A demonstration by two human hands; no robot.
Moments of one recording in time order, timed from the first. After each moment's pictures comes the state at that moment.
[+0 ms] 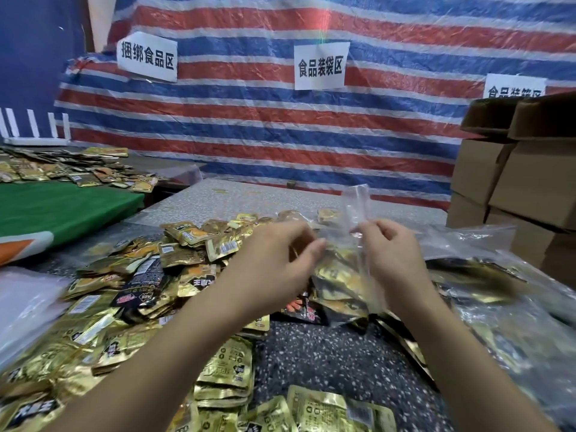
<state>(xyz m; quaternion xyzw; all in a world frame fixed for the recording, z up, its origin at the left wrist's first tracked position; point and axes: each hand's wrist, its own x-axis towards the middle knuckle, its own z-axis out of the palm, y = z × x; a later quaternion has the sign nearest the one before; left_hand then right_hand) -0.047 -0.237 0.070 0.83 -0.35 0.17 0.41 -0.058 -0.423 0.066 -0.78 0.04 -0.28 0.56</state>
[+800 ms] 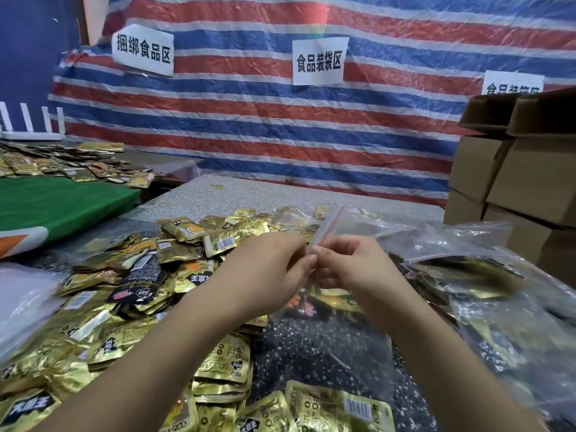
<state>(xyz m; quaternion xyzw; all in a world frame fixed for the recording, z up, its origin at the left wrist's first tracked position) -0.035 -0.232 0.059 0.88 -0.36 0.18 0.25 -0.066 -0.399 0.057 -0.77 -0.03 -0.10 0.64</state>
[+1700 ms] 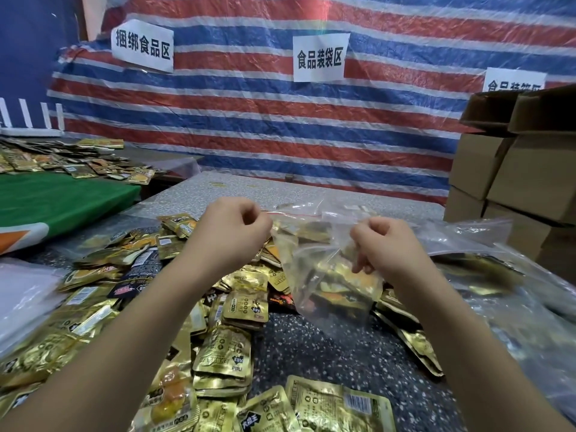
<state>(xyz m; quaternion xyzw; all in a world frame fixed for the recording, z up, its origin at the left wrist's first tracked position) -0.006 -0.208 0.070 0.85 -0.19 0.20 0.46 -0.068 -0.427 0.076 -0.85 0.05 -0.20 0.49</state>
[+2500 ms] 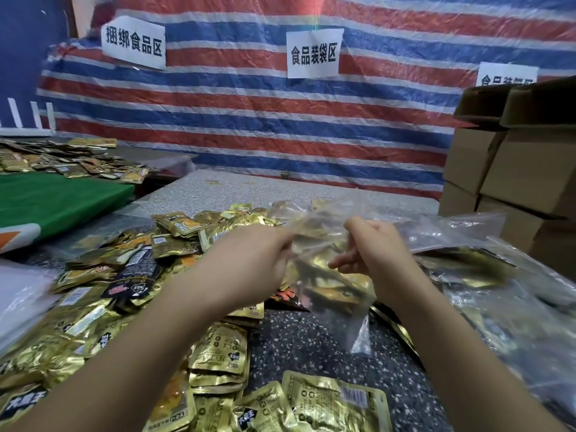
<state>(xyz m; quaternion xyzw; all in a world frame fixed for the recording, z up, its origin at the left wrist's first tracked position) -0.044 -0.225 0.072 0.91 -0.33 0.15 0.17 -0.058 -0.420 0.066 -0.75 0.09 -0.16 0.63</state>
